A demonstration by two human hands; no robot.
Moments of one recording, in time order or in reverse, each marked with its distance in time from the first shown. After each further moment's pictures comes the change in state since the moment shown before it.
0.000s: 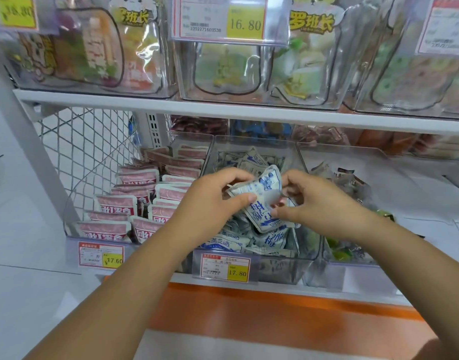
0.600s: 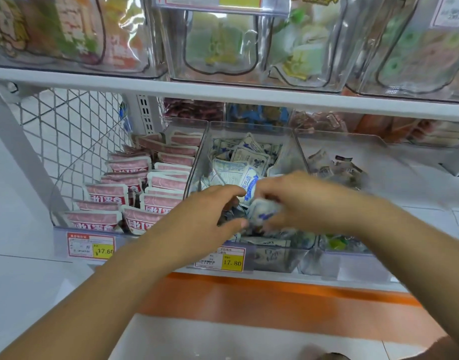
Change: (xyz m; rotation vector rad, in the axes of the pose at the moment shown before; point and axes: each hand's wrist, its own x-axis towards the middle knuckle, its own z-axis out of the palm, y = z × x) left_hand -0.026 -0.001 -0.002 0.422 -0.286 -0.006; right_hand 0.002 -0.027 0.001 -0.490 -0.361 -0.123
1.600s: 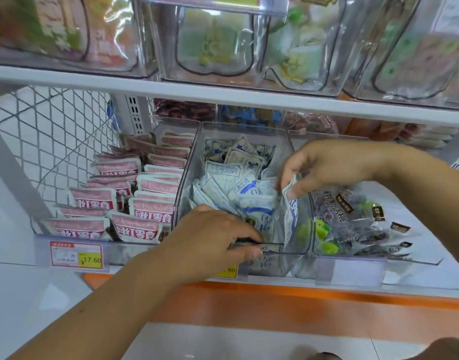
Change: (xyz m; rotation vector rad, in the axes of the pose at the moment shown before) left_hand 0.013 -0.004 0.024 0.227 -0.102 0.240; right_hand 0.011 0.063 -0.049 0.291 -0.131 -0.006
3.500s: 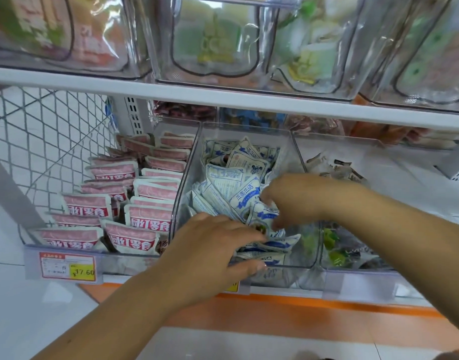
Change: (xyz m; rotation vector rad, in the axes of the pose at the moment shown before) left_hand -0.003 0.000 0.008 0.004 0.069 -0.037; right_hand 0.044 -0.017 0.048 -0.638 -0.133 0.163
